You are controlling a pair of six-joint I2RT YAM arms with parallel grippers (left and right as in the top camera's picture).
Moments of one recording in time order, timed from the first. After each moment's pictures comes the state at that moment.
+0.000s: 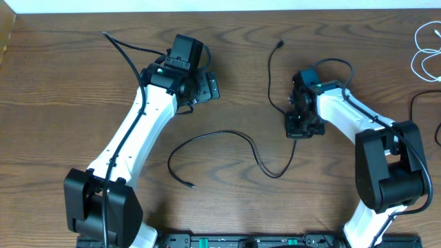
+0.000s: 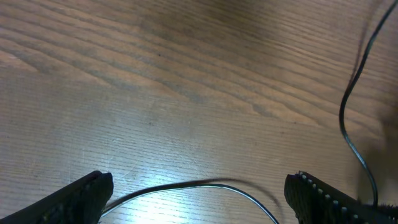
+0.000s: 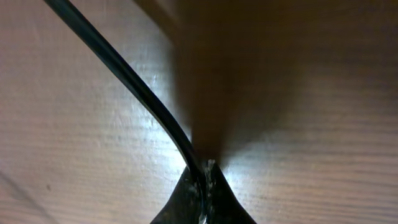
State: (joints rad) left arm -0.32 1.69 1.43 -0.90 -0.01 -0.53; right arm 0.26 1.92 1.20 -0.84 -0.12 0.27
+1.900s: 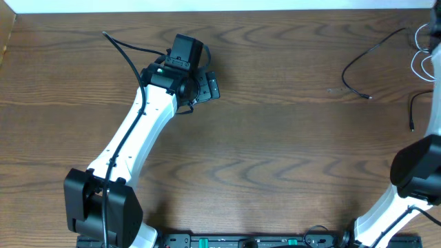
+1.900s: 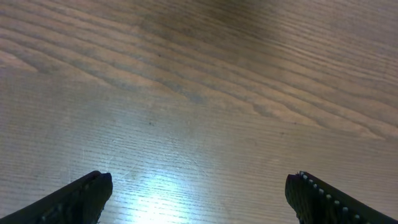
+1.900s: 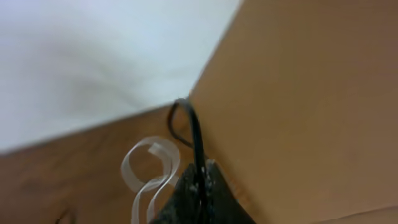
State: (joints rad) left arm -0.32 1.69 1.43 -0.90 -0.01 -0.53; right arm -0.25 1.99 2.01 -0.46 0.50 -0.19
